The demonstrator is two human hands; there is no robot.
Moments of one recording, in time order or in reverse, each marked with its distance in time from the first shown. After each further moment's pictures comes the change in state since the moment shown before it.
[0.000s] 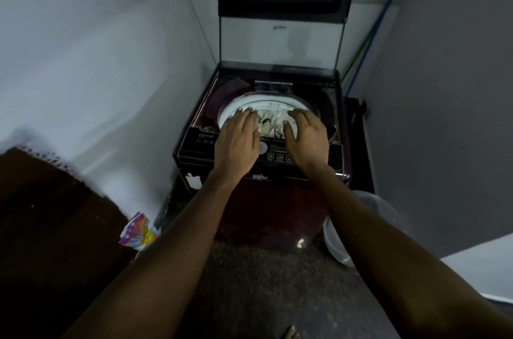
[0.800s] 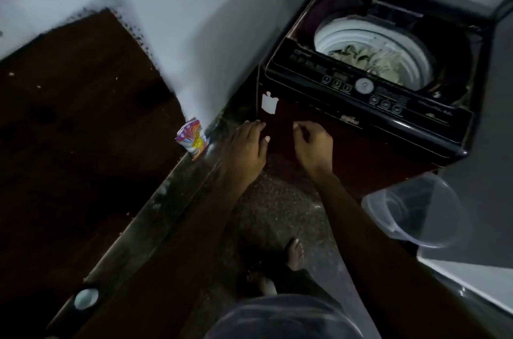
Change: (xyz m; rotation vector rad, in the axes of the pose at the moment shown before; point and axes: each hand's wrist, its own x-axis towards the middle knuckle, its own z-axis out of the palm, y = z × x) left_hand -0.217 -0.118 0.012 -0.171 -0.136 -0.462; right_hand -0.150 -0.106 0.138 0.420 -0.395 0.208
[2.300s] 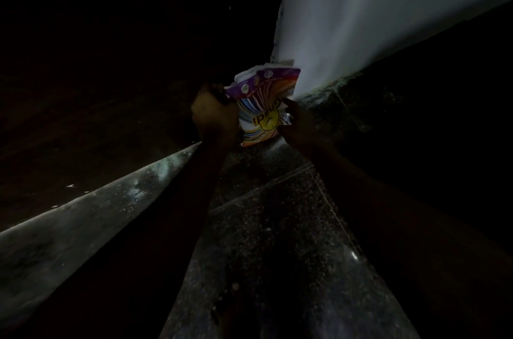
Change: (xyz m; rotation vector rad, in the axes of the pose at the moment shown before) left_hand 0.119 -0.591 0.320 0.080 0.508 -1.132; right_hand 0.182 0.278 0.699 0.076 -0.937 -0.175
